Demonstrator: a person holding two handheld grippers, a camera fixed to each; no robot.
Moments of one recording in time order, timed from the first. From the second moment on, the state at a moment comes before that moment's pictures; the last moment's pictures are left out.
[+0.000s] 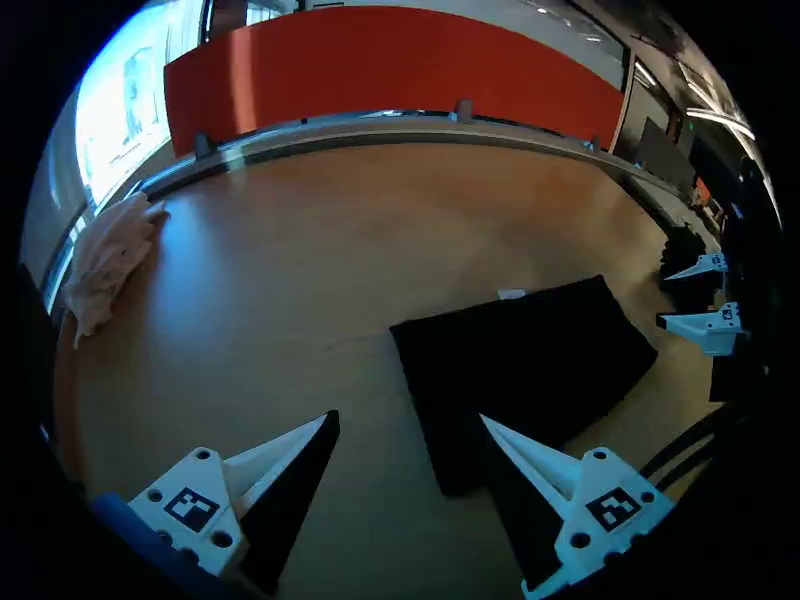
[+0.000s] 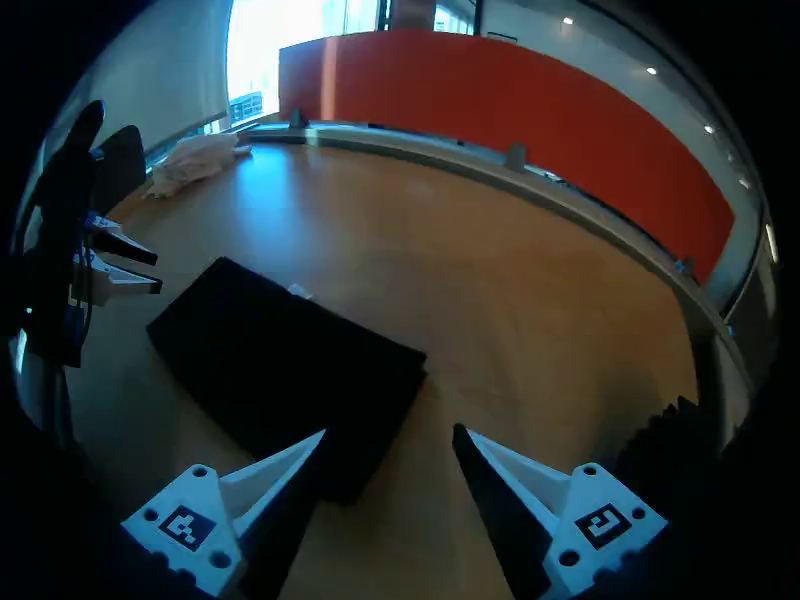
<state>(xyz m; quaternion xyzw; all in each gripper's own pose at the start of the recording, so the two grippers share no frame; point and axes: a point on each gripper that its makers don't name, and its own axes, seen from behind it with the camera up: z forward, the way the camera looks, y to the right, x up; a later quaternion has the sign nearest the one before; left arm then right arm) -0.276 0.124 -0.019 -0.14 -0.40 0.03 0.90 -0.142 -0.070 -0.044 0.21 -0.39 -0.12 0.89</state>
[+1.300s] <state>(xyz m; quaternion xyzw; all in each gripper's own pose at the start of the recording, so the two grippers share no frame) -0.258 0.059 -0.089 -0.05 -0.40 0.00 0.92 -0.151 -0.080 -0.068 0.29 -0.39 -0.16 0.86</state>
